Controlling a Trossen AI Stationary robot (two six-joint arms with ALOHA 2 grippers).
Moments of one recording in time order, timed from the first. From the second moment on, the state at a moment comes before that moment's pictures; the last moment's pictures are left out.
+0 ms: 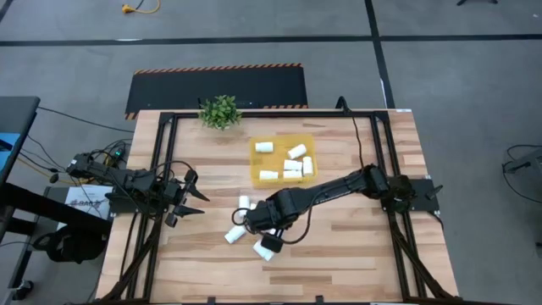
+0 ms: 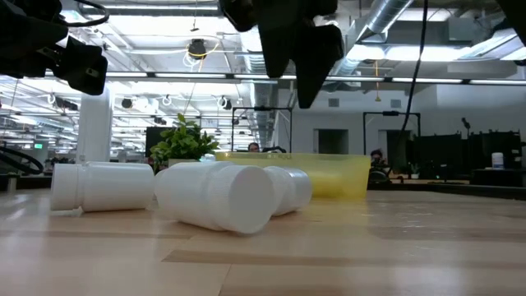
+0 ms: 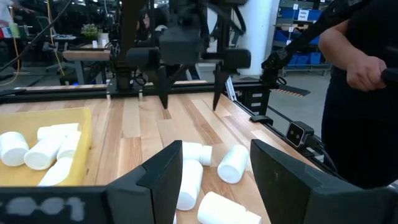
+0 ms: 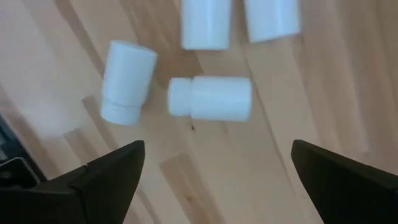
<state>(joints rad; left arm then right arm) -0.33 0.05 0.01 0.03 -0.01 -0.05 0.30 2.27 2.18 -1.38 -0.03 0.65</state>
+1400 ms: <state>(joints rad) -0.33 0.05 0.01 0.03 -0.01 -0.05 0.32 2.31 2.18 -1.36 0.03 0.79</state>
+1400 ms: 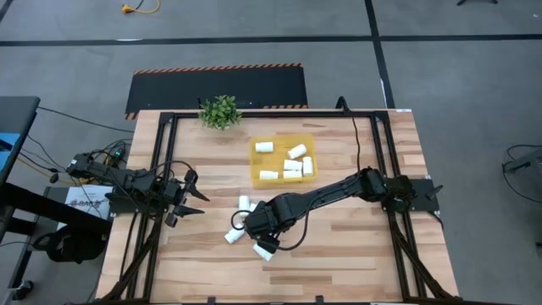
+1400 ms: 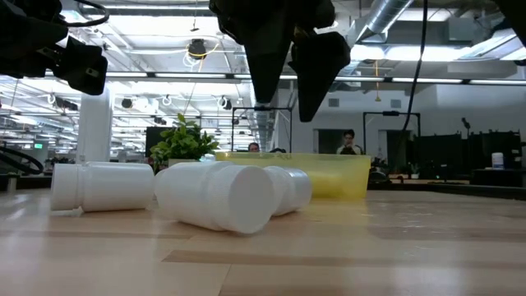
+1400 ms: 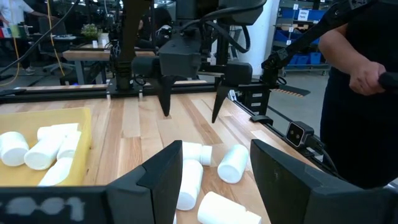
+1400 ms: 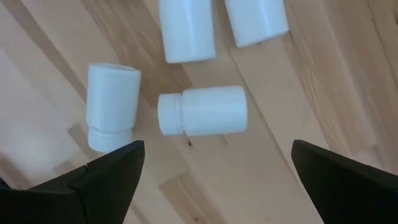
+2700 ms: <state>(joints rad) -0.33 0.05 0.01 0.03 -0.01 -0.05 0.31 2.31 2.03 -1.18 -0.05 0.73</state>
